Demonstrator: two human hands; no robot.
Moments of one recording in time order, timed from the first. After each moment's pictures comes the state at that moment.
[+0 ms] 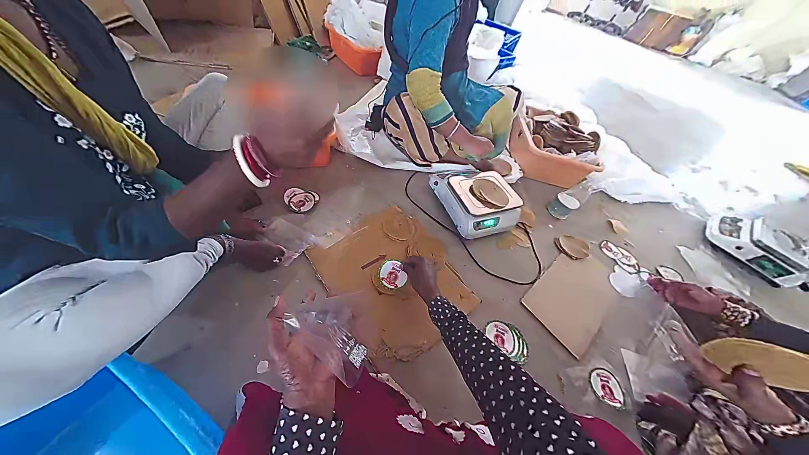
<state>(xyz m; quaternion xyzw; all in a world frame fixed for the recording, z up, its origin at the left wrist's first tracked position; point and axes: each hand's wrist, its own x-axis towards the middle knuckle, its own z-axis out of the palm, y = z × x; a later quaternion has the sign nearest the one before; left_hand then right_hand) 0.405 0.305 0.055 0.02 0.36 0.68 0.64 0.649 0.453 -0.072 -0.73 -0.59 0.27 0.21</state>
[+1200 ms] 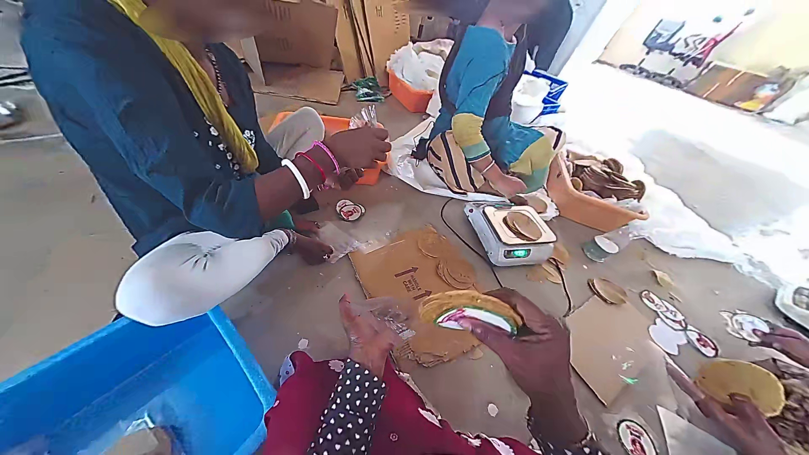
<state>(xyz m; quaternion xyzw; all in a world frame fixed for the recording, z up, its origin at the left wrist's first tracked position) 0.423 0.303 0.053 -0.09 0.37 0.61 0.69 0.607 0.263 0.152 -0.41 -0.71 0.20 0.53</state>
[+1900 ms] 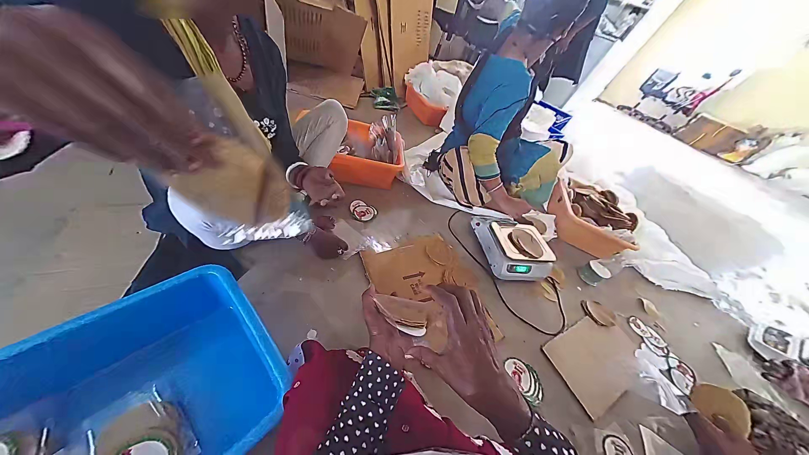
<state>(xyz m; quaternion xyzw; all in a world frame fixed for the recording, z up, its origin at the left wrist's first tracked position) 0.418 0.293 0.064 -0.11 0.26 0.68 0.68 0.533 0.254 0.137 -0.46 -0.84 0.03 0.28</state>
